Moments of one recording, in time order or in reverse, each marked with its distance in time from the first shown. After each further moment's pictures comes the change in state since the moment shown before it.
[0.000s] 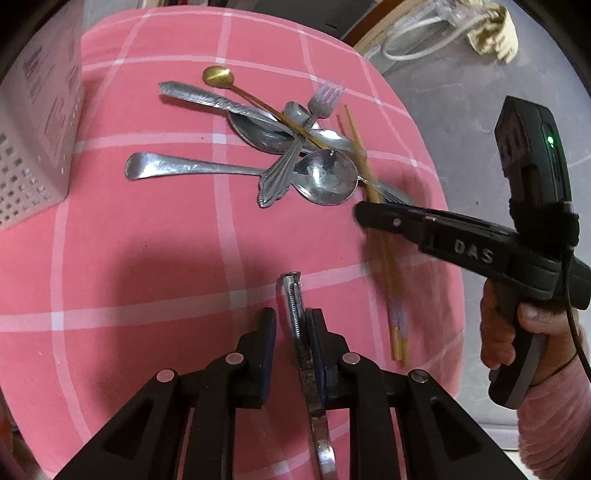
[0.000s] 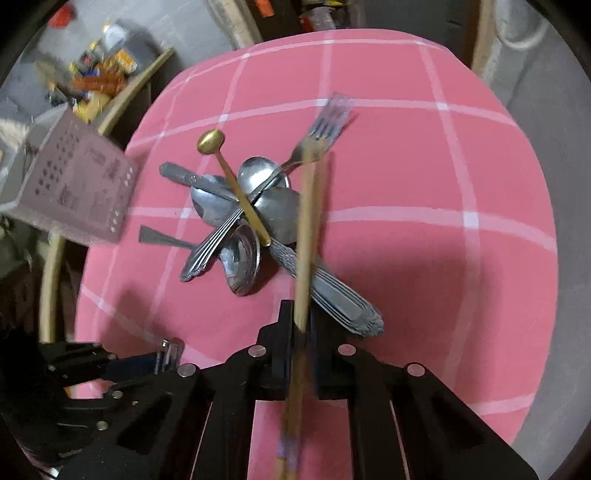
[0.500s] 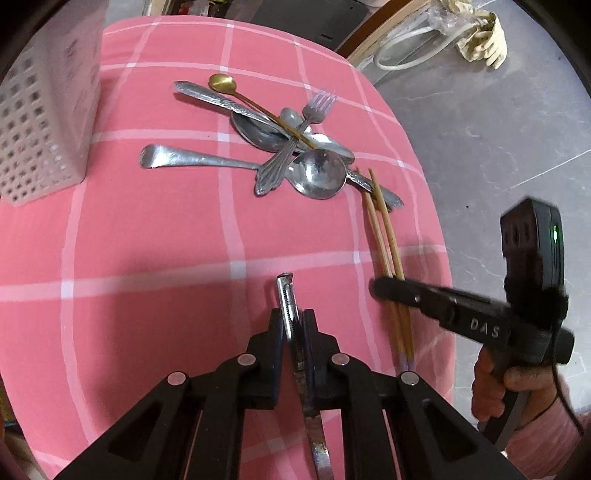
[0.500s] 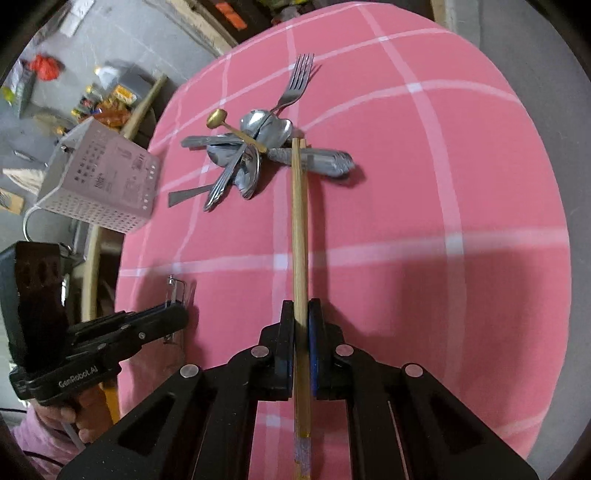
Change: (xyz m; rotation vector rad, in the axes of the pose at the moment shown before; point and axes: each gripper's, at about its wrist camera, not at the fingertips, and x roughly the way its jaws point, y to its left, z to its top) left arm -0.019 0.009 -0.020 -0.017 -0.053 -0.046; right arm -0.010 -0.024 -0.090 0.182 -0.033 0.145
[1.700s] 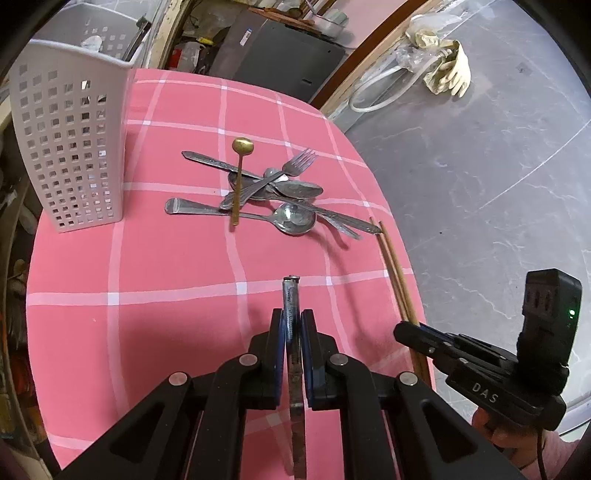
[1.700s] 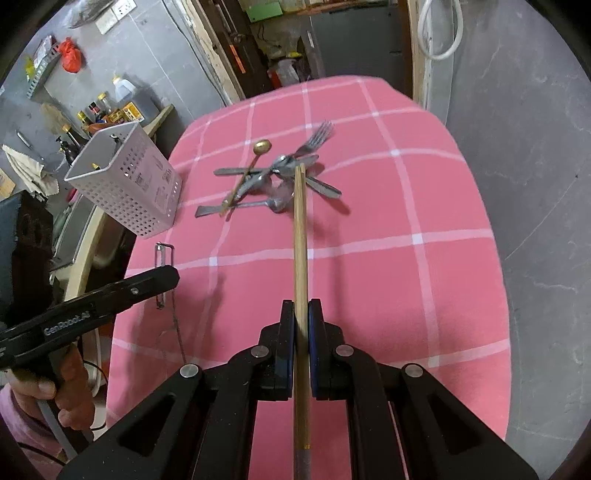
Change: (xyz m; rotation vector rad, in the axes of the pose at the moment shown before) left arm -0.059 -0.002 -0.017 0.049 -0.178 -0.046; right arm -0.064 0.053 -0.040 -0.087 -0.224 -0.197
